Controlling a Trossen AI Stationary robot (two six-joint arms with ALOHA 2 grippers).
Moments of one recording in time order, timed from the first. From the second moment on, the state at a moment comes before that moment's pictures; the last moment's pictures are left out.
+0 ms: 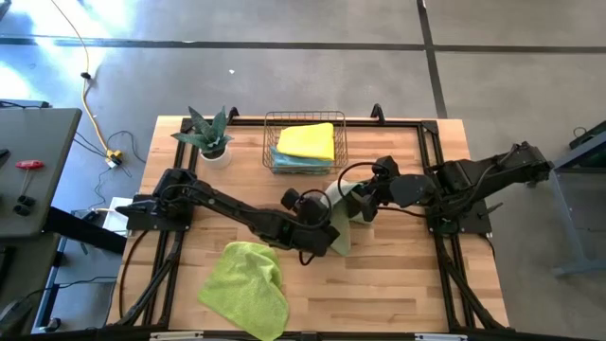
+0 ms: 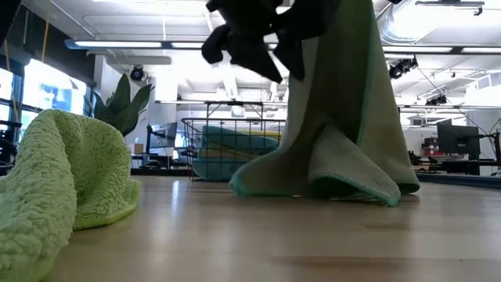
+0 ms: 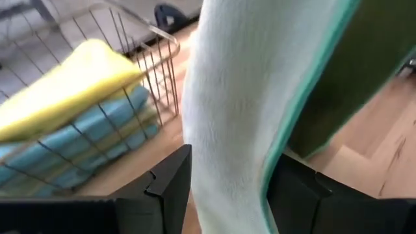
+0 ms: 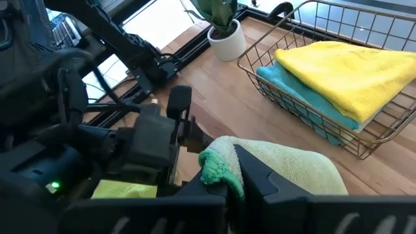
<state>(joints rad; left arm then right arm) -0.19 2.01 1.57 -0.52 -0.94 -0.76 0.31 1.18 1.24 -0.68 0.54 0.83</state>
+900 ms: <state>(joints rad) -0.26 2.13 1.57 -0.75 -0.67 -1.07 0.31 1.17 1.24 -0.68 0.53 0.80</state>
